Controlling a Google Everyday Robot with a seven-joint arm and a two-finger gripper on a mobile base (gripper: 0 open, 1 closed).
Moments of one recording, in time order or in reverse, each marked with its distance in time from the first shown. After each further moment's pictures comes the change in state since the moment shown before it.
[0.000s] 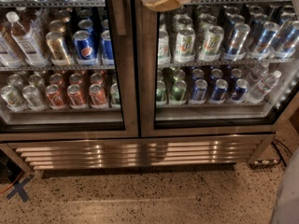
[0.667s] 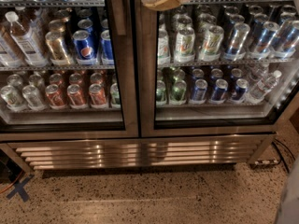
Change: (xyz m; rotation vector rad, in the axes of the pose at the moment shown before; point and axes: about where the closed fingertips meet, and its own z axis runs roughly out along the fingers) arm 0.002 -0.004 -0.002 0.018 0.035 -0.046
